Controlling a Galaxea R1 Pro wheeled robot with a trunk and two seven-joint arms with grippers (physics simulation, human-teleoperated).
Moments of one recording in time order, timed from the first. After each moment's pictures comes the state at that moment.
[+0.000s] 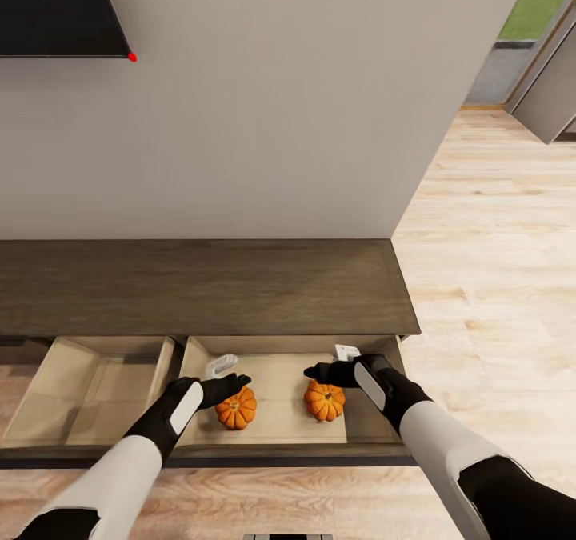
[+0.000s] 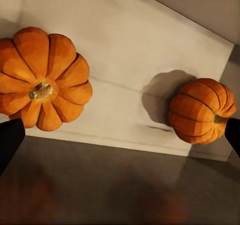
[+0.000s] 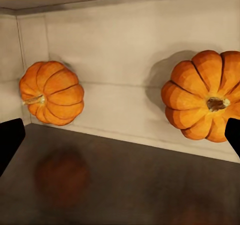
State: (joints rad) left arm -0.75 -0.04 -0.01 -0.52 0.46 0.50 -0.05; right arm -0.89 0.05 0.30 -0.42 -0.44 0.55 0.18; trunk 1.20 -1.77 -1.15
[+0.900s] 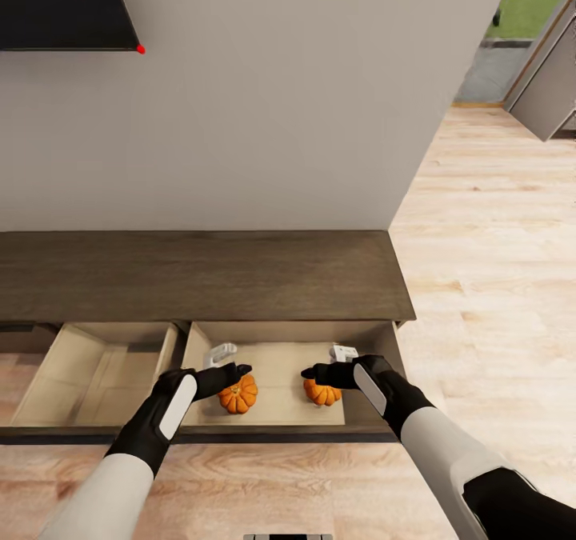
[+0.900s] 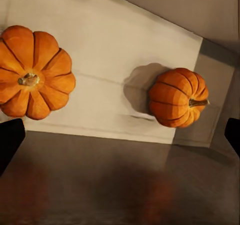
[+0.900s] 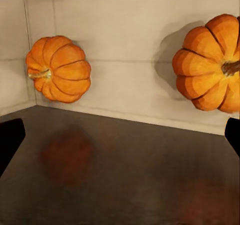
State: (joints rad) left arm -0.64 -0.04 0.00 -0.85 0.46 0.66 -0.04; right arm -0.86 0.05 0.30 -0.50 -0.45 0.58 0.18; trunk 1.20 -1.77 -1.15
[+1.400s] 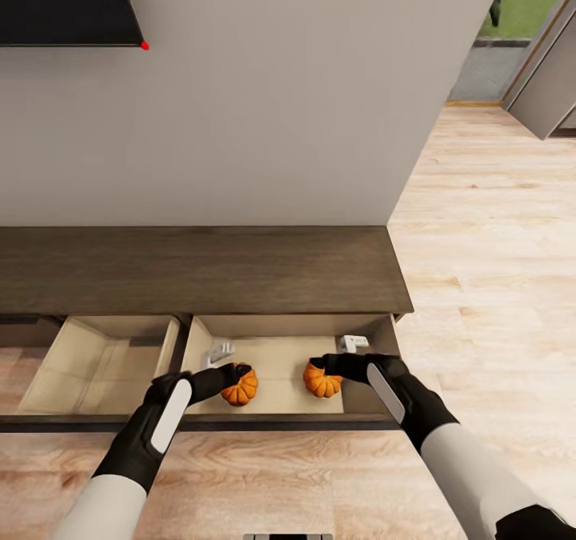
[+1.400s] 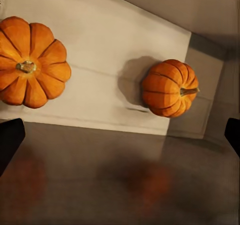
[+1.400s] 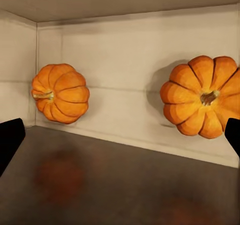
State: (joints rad) left arm -0.57 -0.04 0.00 -1.02 0.46 0.71 -0.04; right arm -0.76 -0.02 0.30 -0.75 -0.45 0.56 0.18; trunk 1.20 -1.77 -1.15
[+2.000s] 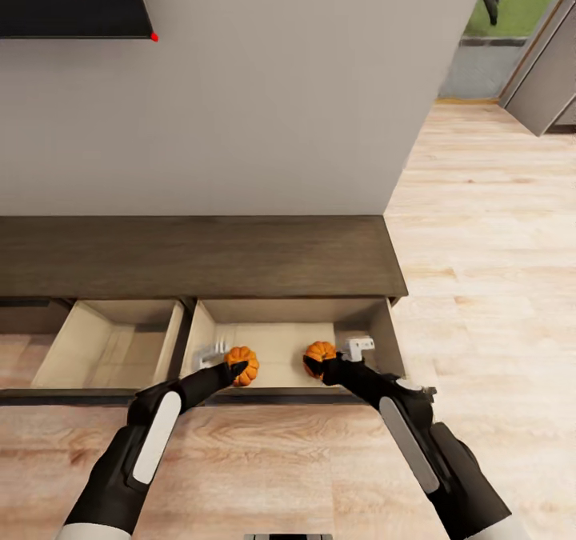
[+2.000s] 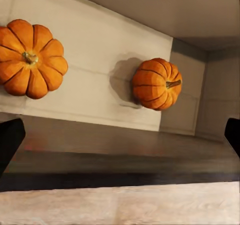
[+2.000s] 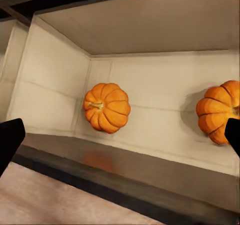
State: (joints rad) left arm -0.43 -0.04 -0.01 -1.31 0.47 0.72 -0.02; right arm -0.45 -0.06 0.29 -1.38 -0.44 0.56 0.12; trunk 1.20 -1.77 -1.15
